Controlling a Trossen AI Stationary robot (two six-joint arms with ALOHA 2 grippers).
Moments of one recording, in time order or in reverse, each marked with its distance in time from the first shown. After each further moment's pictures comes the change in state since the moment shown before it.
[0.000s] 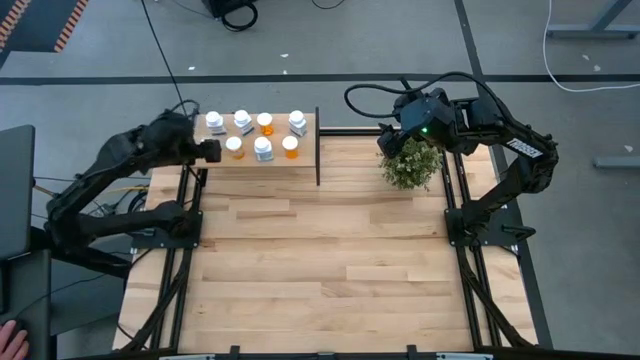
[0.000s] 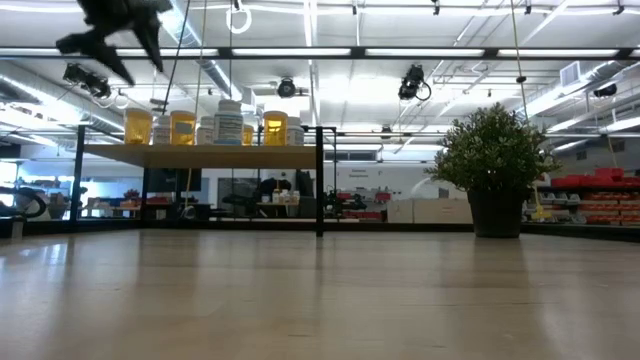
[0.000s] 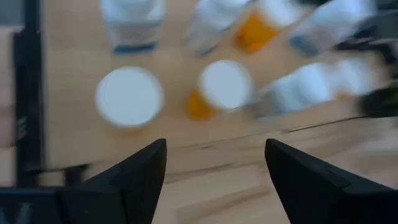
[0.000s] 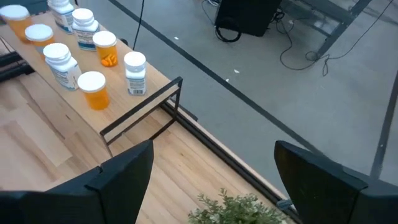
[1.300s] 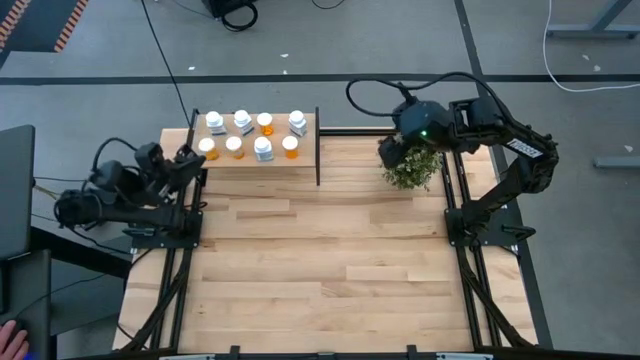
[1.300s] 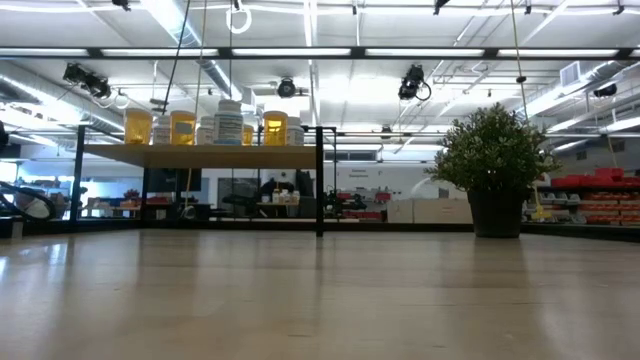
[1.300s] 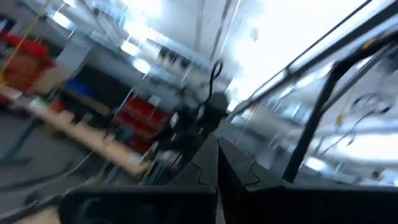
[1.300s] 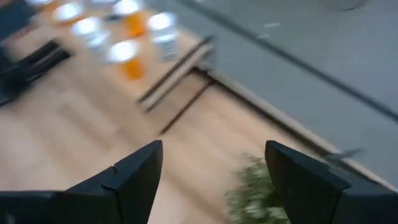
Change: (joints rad) left arm -0.694 -0.548 -0.564 1.398 -0.058 0.294; right arm 0.008 0.000 0.000 -0.091 -0.178 0.227
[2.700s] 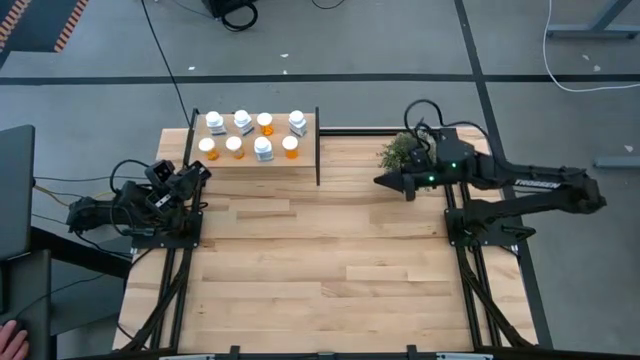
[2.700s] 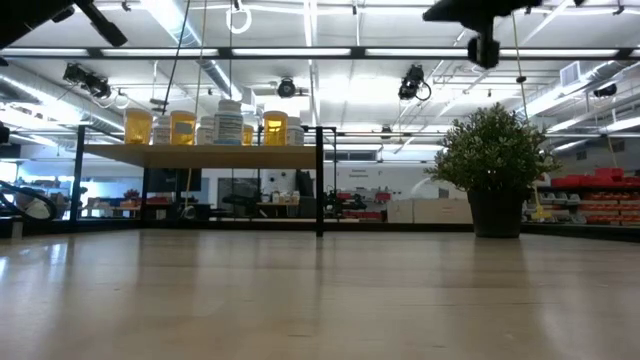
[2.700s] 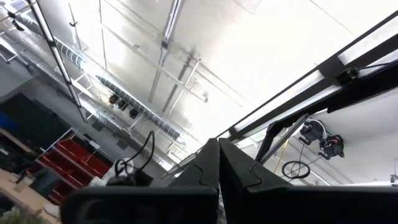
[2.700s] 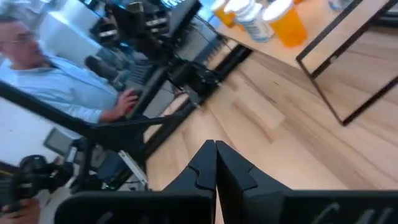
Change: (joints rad) left arm 0.000 -0.209 -0.495 0.648 0.044 -0.154; right arm -0.114 -0.626 -1.226 1.255 -0.662 0.093
